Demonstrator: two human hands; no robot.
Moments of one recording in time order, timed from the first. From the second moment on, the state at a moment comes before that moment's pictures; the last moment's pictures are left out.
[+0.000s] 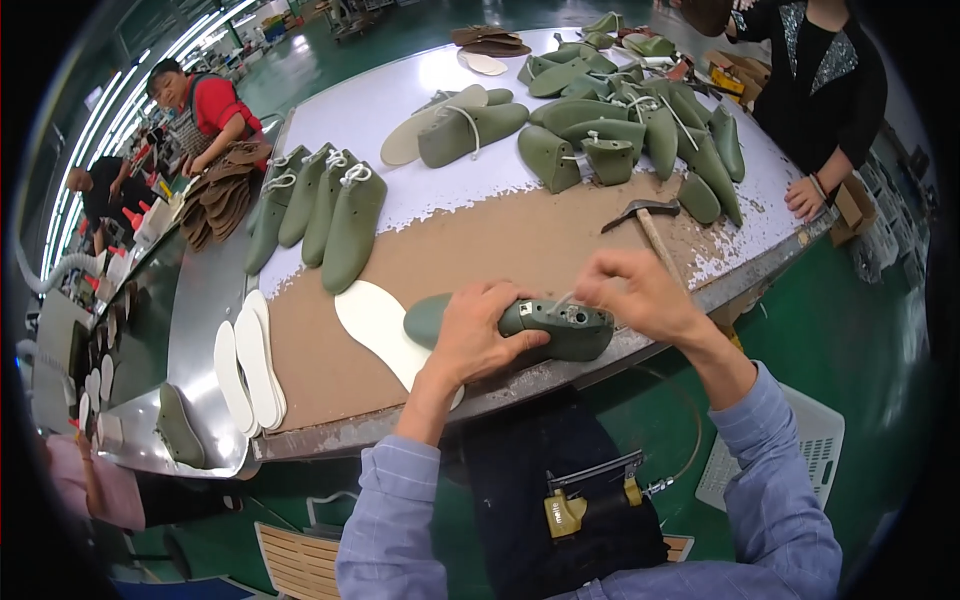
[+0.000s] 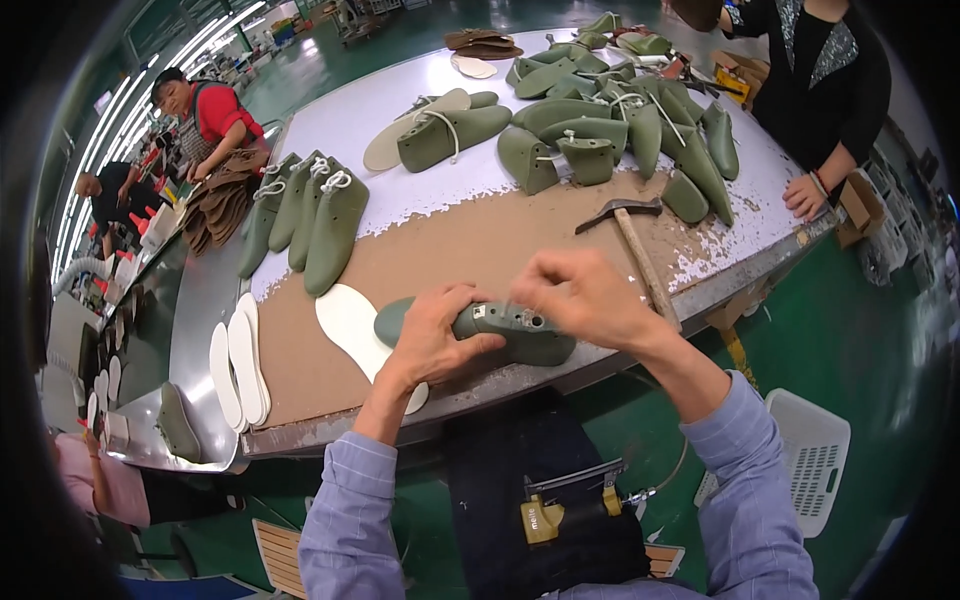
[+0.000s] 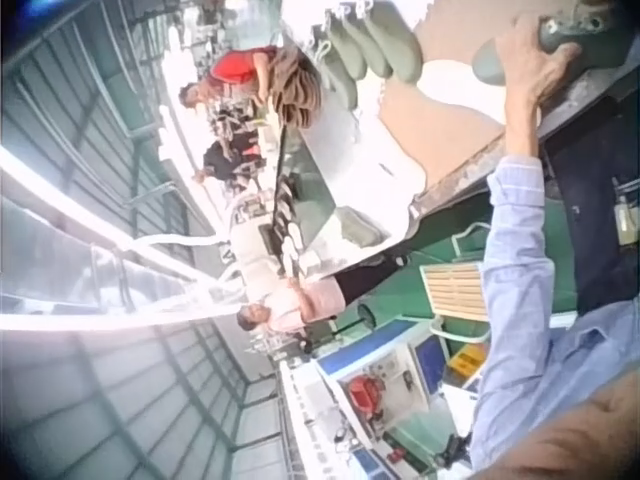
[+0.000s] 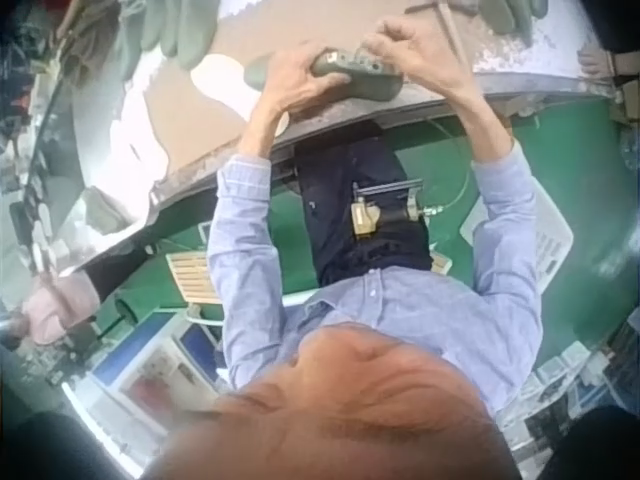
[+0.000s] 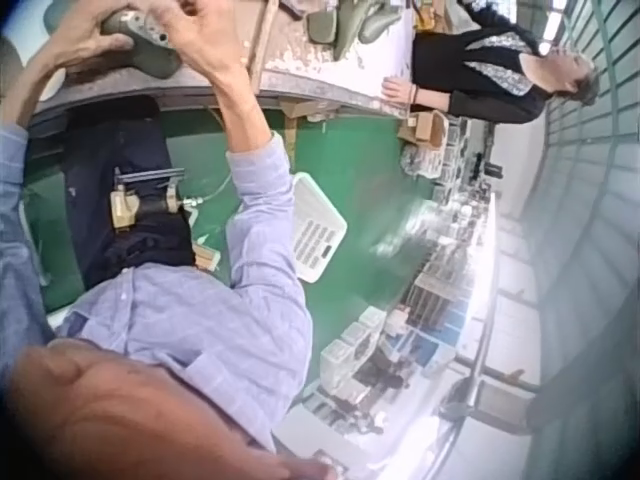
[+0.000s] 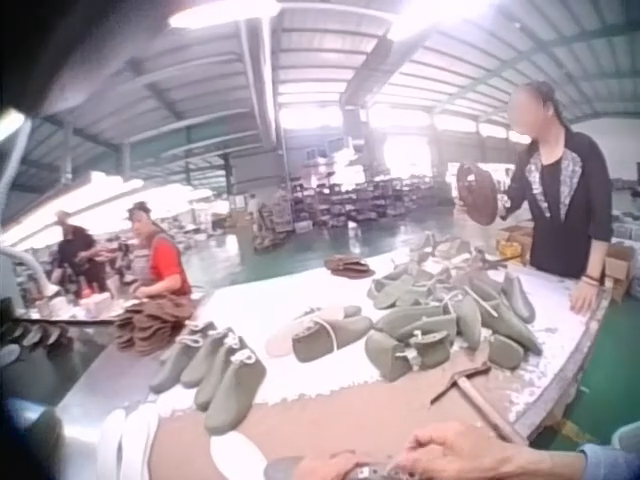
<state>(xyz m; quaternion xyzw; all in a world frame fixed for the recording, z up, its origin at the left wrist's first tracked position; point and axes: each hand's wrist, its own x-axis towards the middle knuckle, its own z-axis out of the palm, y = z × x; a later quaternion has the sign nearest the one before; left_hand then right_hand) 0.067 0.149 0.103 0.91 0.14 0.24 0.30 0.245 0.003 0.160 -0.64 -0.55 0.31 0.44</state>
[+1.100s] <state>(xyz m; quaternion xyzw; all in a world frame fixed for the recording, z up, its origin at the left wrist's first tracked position) 0.005 0.142 0.080 0.48 0.42 0.37 0.67 0.132 0.105 0.077 -0.57 -0.41 0.48 0.52</state>
